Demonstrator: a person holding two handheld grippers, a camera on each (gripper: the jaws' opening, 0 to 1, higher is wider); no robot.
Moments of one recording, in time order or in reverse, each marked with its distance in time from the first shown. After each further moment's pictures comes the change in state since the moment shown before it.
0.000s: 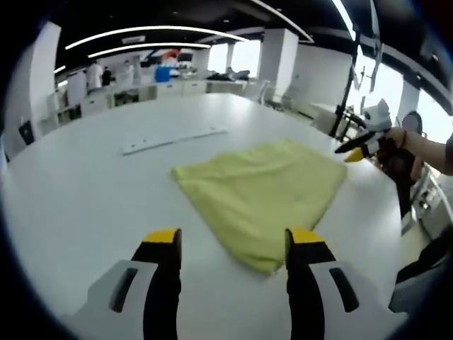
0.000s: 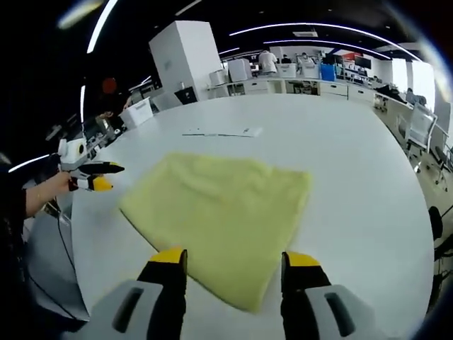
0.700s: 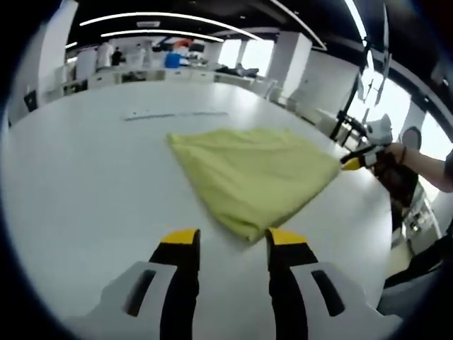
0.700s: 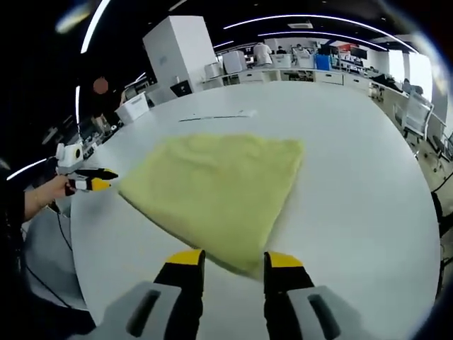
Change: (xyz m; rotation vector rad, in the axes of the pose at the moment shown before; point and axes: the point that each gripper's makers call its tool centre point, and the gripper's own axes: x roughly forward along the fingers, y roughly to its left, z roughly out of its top) left arm -0.004 -0.017 -0.042 -0.151 0.011 -0.014; right arm -0.004 -0.005 -0.041 0.055 0.035 -0.026
